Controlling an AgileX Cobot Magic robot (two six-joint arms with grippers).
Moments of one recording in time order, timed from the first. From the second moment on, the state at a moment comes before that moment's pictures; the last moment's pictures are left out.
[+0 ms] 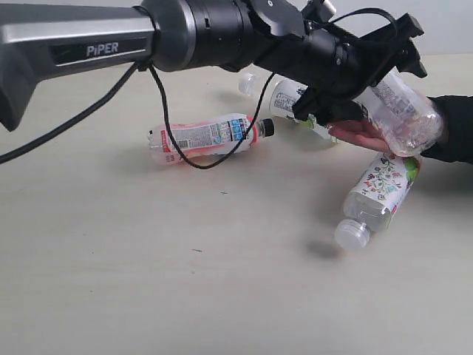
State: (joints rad) left arm -0.84 2.26 -1.89 -0.92 0.48 -0.15; right arm 0.17 0.01 0.00 0.18 0.29 -0.26
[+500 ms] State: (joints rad) left arm -0.80 2.16 -1.89 -0.79 0.69 -0.03; right arm 0.17 0.01 0.00 0.18 0.29 -0.26
